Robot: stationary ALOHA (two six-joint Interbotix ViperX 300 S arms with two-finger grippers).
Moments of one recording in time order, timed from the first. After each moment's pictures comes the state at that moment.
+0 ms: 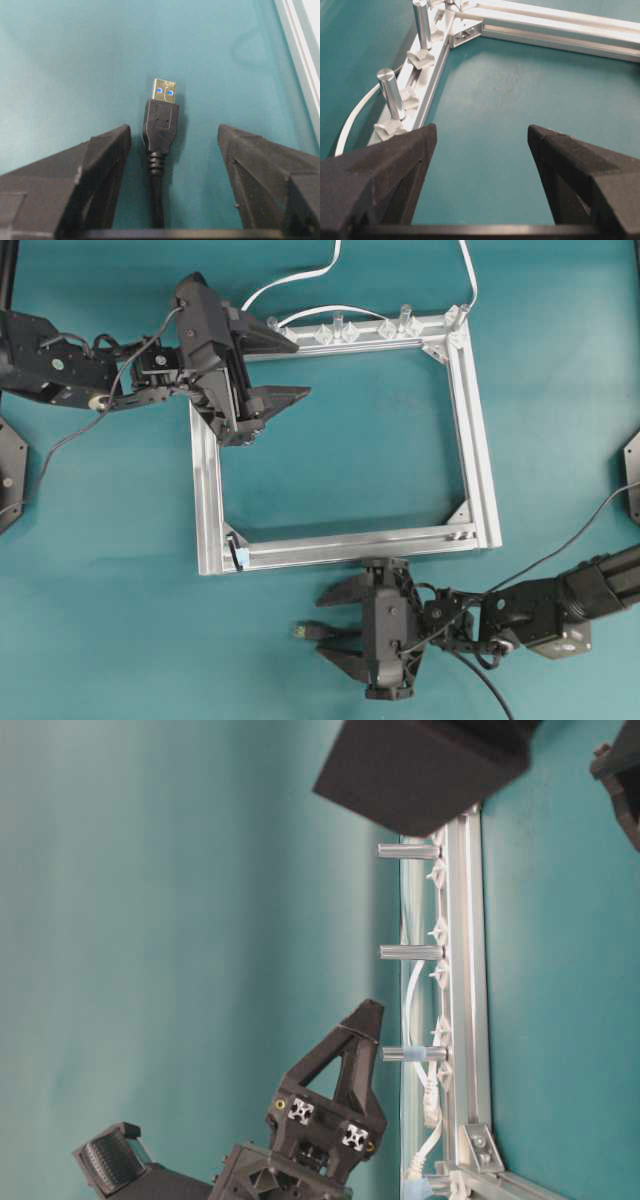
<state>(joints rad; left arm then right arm) 0.23 0.00 0.84 -0.06 -0.46 0.01 0.49 0.42 0.55 0.83 -0.46 -0.27</state>
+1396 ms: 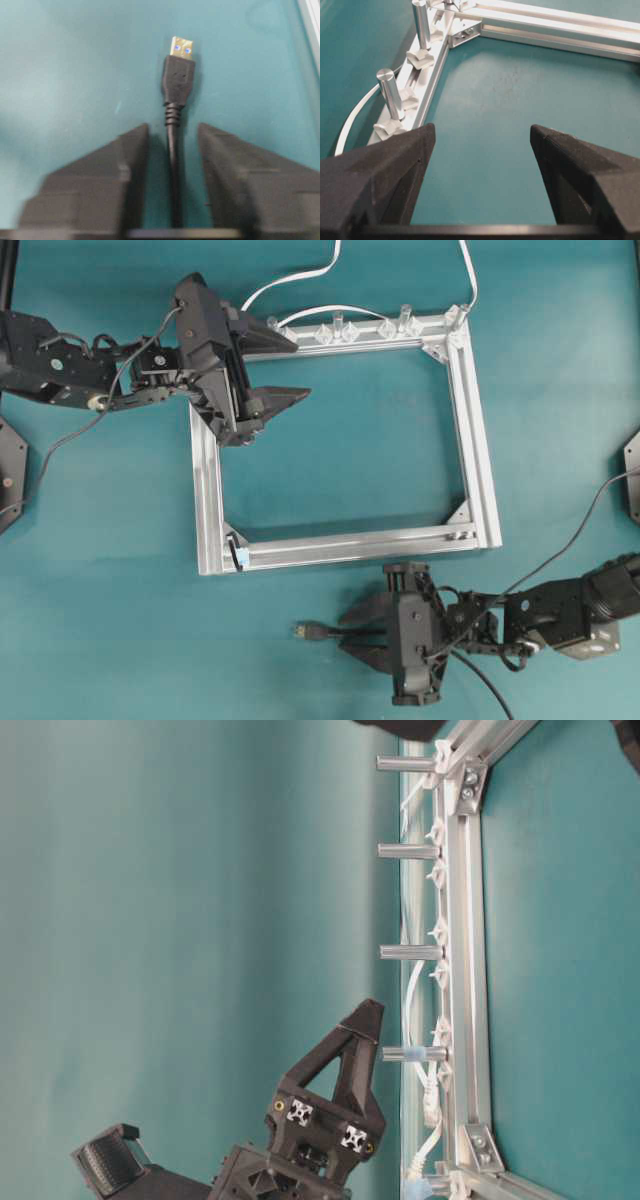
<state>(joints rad) 0.23 0.00 0.84 -0.06 -0.46 0.01 0.53 0.36 0.63 0.83 -0.42 -0.26</state>
